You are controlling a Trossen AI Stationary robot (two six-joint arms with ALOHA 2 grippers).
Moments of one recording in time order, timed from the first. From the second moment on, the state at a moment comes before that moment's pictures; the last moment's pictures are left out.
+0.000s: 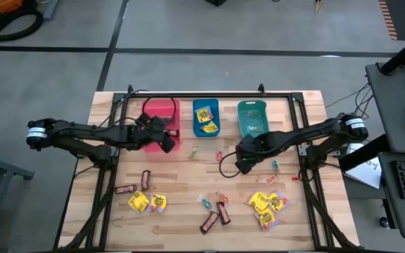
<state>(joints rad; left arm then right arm) 0.09 1.14 0.64 -0.33 -0.64 -0.38 0.08 1.52 1.01 -0.92 0.14 0.95</state>
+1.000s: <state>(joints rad) 0.09 1.16 0.64 -0.33 -0.70 -0.38 0.08 1.77 0.98 -0.87 0.21 1.02</state>
